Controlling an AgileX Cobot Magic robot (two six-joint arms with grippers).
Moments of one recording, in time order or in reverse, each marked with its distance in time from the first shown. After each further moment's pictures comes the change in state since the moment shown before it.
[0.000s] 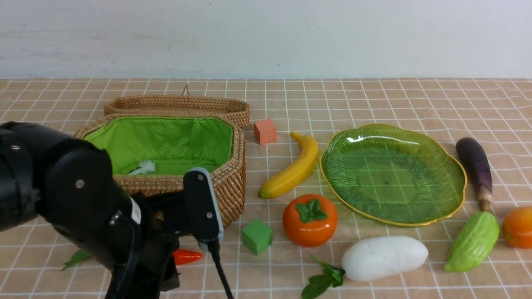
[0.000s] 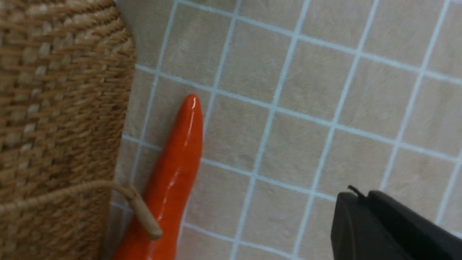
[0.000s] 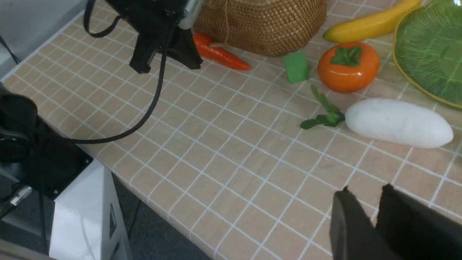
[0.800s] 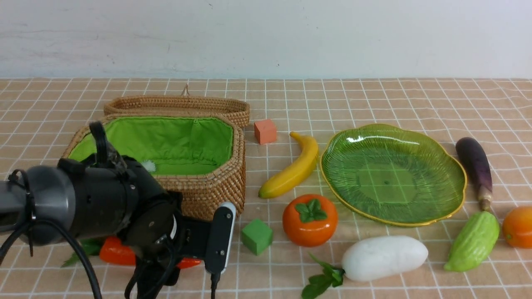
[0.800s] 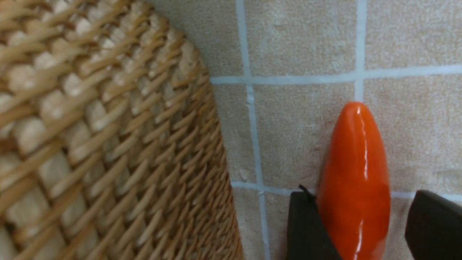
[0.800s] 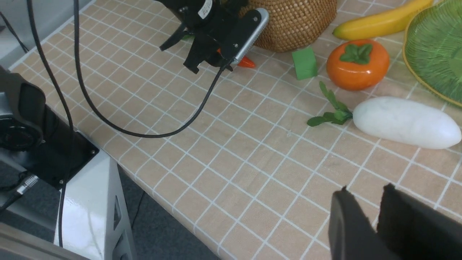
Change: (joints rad) right arm 0.005 0.000 -0.002 0.023 0.002 -0.027; left arm 0.000 0.284 -0.002 0.406 -0.281 0.037
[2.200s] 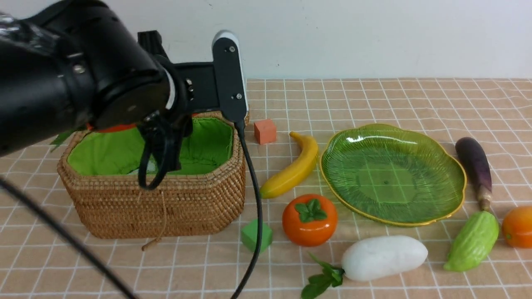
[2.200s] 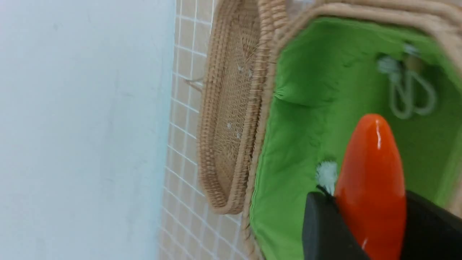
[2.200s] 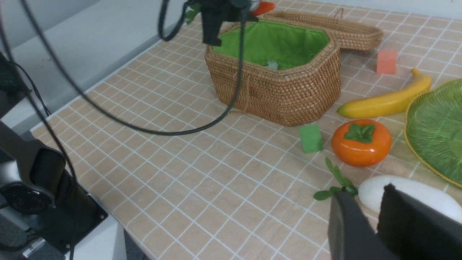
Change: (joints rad) right arm 0.000 0.000 0.000 -0.004 -0.188 -0.027; left arm -0.059 -0.140 -0.425 0.312 0.225 -0.433
